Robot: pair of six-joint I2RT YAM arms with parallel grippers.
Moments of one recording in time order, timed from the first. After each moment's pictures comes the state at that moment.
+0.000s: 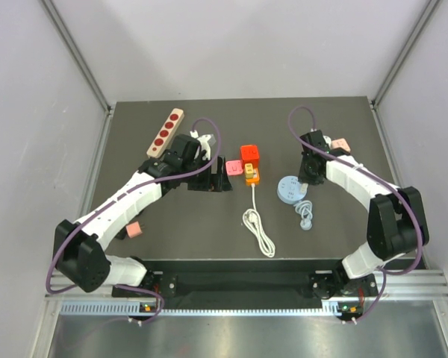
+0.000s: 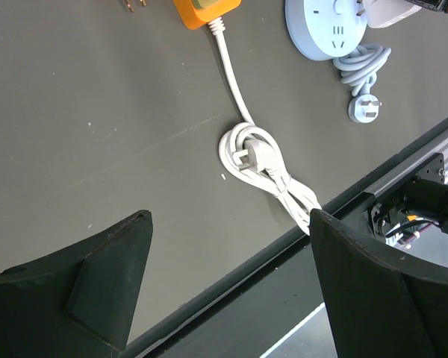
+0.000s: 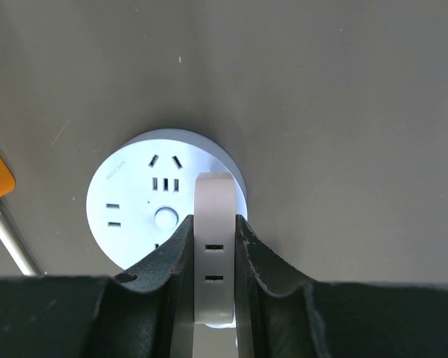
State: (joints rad) left arm -0.56 1.35 1.12 -0.58 0.30 -0.47; right arm 0.30 1.56 1.06 -0.61 0.21 0.50
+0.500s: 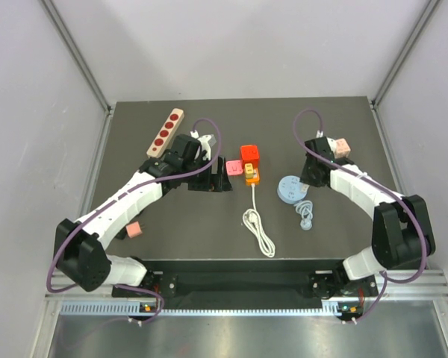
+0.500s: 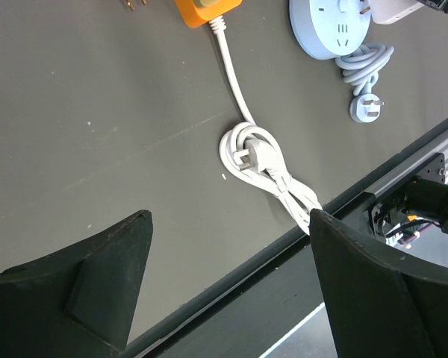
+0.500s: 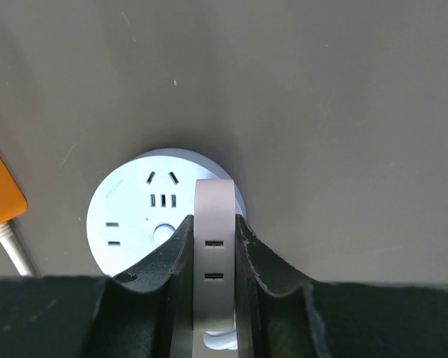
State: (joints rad) left arm -0.56 1.35 1.12 -0.58 0.30 -0.47; right arm 0.29 1.50 0.94 -0.47 0.23 0.54
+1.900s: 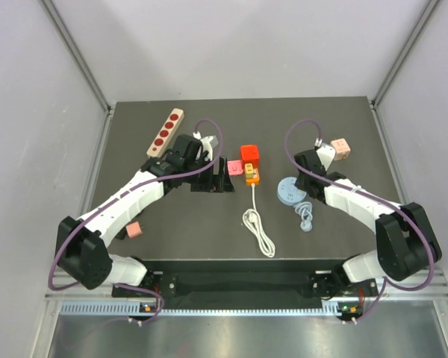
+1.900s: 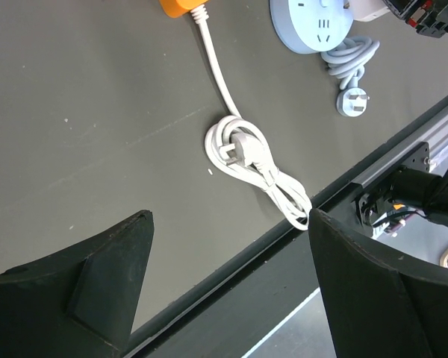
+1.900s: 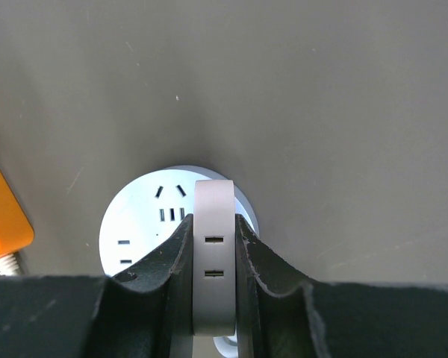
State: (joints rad) left arm -0.56 1.37 1.12 -0.58 0.35 -0.48; right arm 0.43 1.42 0.78 -0.29 0.45 0.68
